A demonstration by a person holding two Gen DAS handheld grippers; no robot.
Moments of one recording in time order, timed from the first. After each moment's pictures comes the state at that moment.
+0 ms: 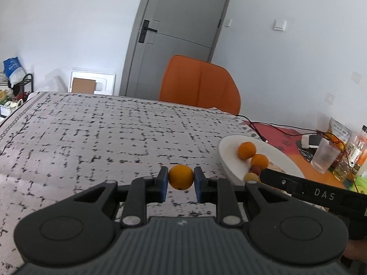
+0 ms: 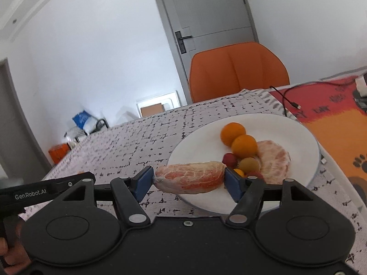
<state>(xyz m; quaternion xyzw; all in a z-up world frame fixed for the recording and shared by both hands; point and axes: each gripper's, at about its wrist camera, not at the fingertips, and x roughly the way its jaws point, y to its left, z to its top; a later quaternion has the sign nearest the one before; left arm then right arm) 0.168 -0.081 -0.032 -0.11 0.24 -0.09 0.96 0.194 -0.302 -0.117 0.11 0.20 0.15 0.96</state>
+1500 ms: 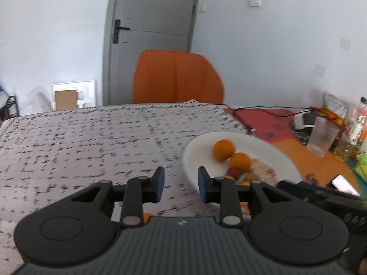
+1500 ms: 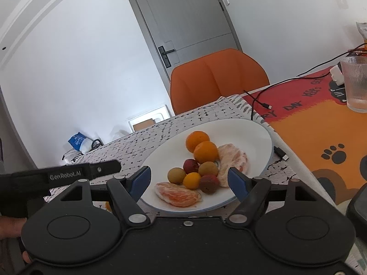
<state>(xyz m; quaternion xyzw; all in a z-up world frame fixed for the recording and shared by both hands) 0.212 -0.145 -0.030 -0.03 0.26 -0.11 0.96 0.179 -0.355 -0.125 0.15 0.18 0.13 0.96</state>
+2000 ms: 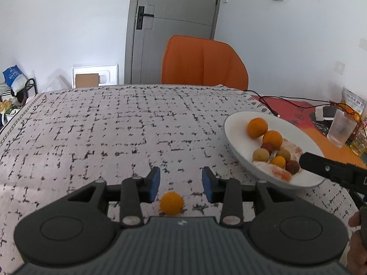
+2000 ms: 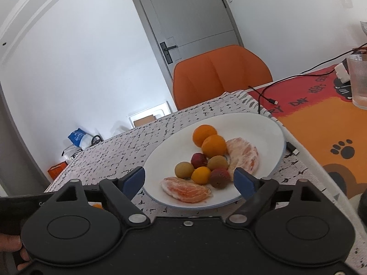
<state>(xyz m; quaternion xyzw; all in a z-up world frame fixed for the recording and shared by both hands) 0.190 -0.104 -0.049 -0.04 0.29 -0.06 0.95 0.183 -0.338 -0.128 0.15 0.19 0.14 0.96</state>
